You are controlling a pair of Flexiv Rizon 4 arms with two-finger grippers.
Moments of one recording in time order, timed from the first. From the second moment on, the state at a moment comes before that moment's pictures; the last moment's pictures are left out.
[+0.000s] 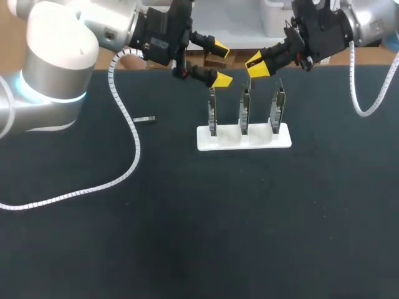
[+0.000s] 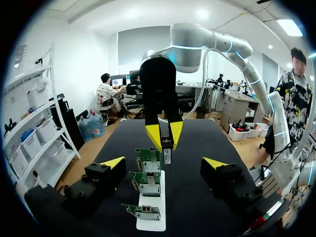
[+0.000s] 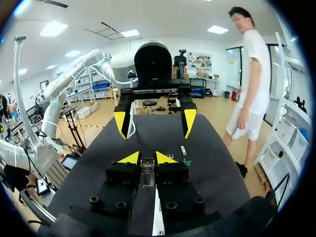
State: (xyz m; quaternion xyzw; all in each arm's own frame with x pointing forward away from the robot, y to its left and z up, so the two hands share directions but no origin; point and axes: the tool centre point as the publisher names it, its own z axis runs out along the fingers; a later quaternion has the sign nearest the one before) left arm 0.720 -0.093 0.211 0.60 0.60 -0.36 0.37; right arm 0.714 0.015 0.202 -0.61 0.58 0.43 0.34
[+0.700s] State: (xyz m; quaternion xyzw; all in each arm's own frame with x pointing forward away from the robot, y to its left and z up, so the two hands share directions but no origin) left arm 0.720 -0.093 0.211 0.60 0.60 -0.36 0.37; right arm 0.730 0.018 0.188 -0.61 0.58 0.43 0.33
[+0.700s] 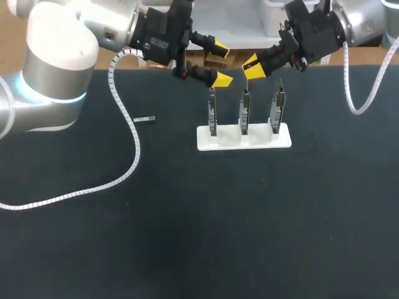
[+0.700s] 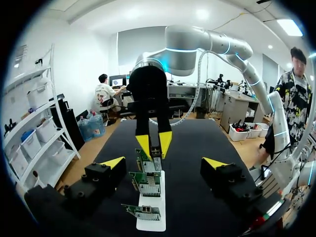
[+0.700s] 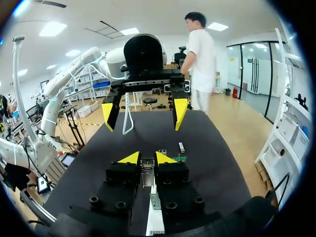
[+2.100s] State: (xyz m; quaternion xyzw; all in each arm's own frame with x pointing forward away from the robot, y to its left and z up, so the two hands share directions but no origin) left arm 0.720 -0.093 0.211 0.60 0.60 -0.36 0.37; right arm 0.745 0.019 0.173 -0.60 0.59 0.43 0.32
